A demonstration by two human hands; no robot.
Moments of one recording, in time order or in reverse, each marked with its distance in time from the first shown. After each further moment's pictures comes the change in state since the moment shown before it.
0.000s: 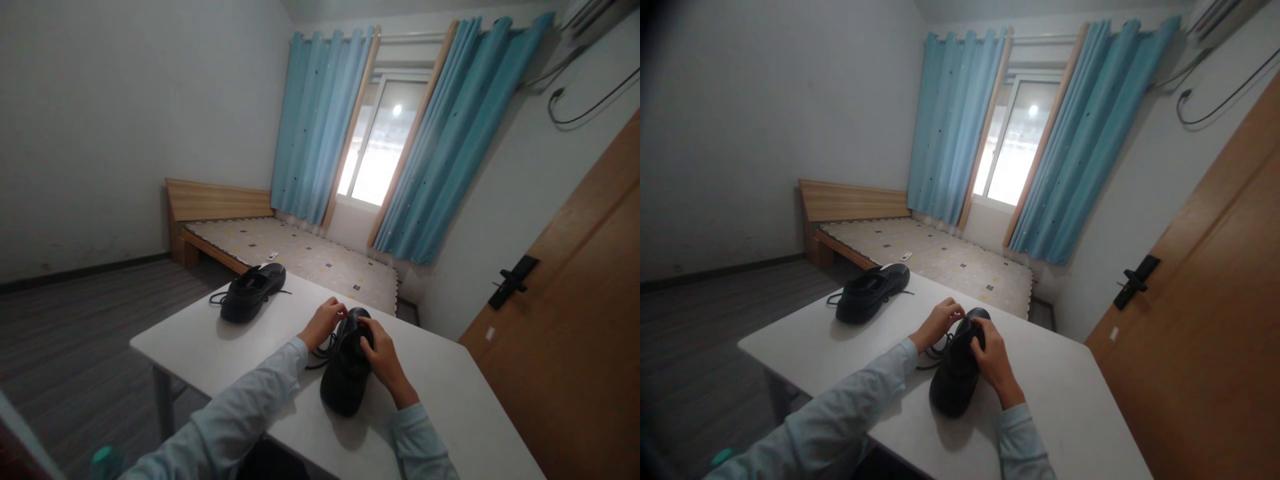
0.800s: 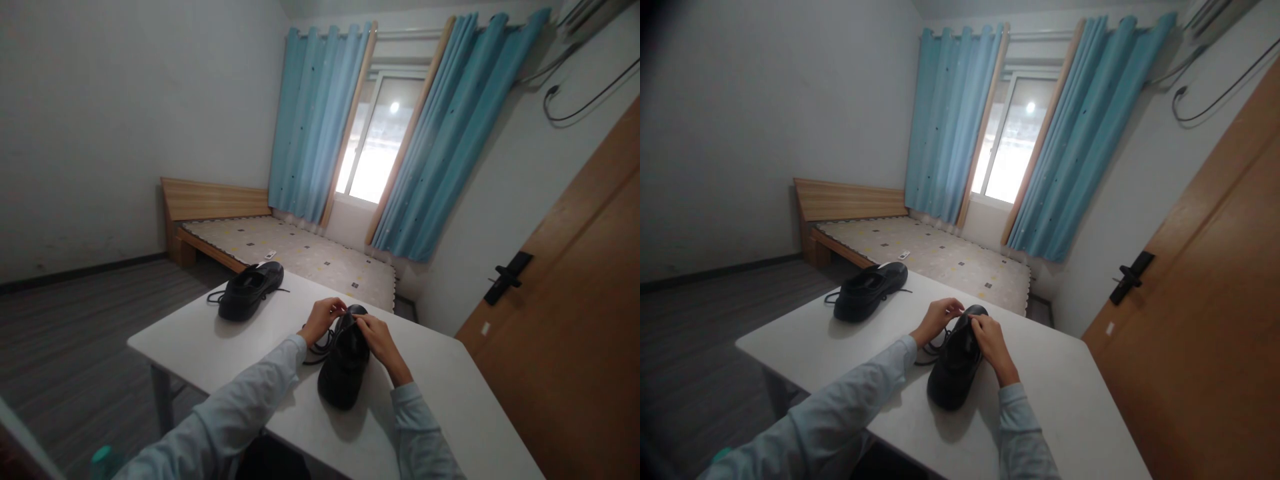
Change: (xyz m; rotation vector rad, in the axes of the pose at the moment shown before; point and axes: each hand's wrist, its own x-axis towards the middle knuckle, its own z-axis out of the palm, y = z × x) left_hand 0.002 -0.001 0.004 -0.192 0.057 -0.115; right_hand 0.025 0.009 -0.001 -0.101 -0.138 0.163
